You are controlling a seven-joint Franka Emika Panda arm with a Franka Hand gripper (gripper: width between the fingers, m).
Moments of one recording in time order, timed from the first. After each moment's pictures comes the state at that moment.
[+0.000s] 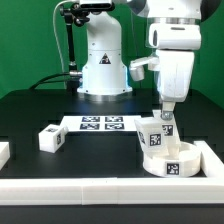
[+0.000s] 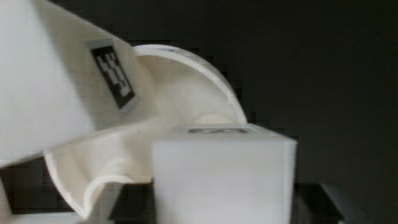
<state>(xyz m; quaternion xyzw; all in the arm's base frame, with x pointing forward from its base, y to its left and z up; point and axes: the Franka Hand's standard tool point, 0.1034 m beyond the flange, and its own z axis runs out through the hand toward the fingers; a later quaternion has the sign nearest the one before) 0.534 0.081 0.080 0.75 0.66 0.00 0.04</state>
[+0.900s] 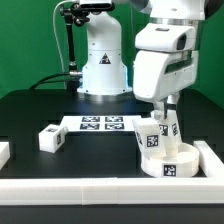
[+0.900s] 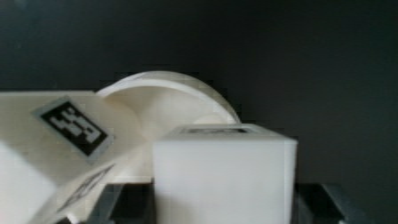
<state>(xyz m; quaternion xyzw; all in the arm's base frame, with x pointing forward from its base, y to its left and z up) 0.535 0.082 0.081 0.91 0.41 -0.02 0.02</state>
